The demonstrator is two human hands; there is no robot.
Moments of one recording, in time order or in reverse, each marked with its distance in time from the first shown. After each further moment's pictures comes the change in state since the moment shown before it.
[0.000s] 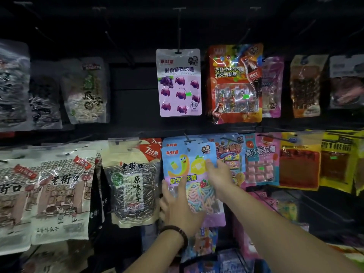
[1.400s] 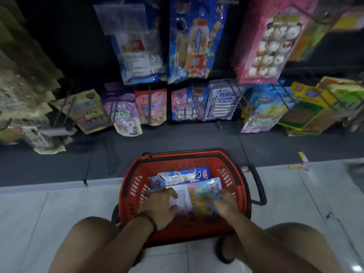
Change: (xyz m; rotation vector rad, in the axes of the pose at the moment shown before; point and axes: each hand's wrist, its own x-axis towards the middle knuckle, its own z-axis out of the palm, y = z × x) left_hand -0.338 -0.308 0.151 0.236 -0.958 -0.213; right_hand -0.377 0.533 -0.125 -0.699 -0.318 0.947
